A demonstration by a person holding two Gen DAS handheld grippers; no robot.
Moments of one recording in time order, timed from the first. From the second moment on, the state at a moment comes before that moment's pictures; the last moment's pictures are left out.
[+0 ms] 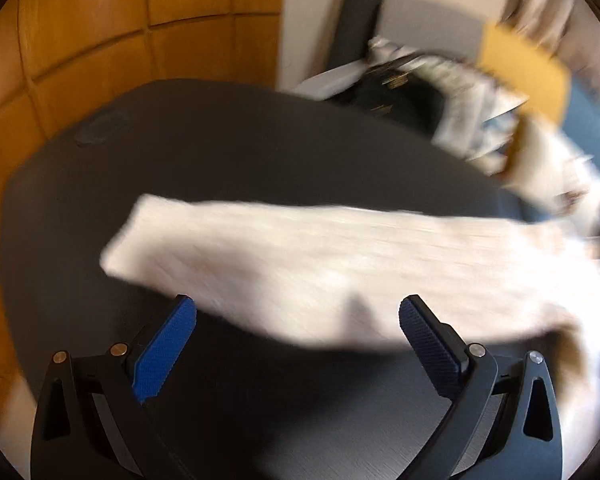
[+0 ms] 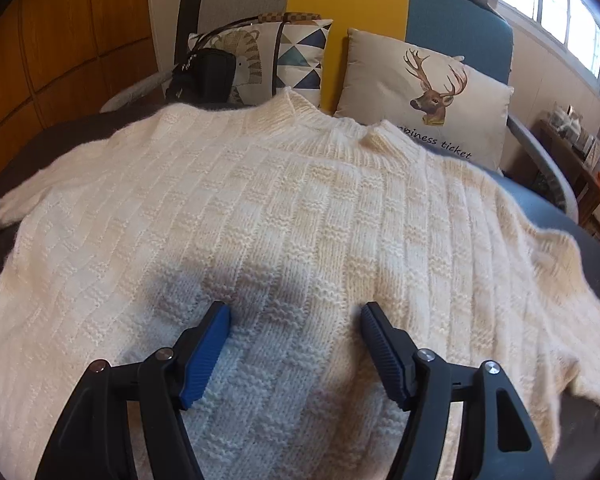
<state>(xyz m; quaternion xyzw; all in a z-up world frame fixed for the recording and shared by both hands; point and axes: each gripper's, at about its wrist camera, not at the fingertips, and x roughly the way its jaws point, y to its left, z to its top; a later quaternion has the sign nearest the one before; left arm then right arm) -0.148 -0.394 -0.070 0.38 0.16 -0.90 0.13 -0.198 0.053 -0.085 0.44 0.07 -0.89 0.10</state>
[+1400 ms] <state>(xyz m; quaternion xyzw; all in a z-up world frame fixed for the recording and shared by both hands) 0.017 -0.302 -0.111 0.41 0.30 -0.86 -0.09 -0.299 -0.133 -0.037 0.37 0.00 -0.89 0.27</state>
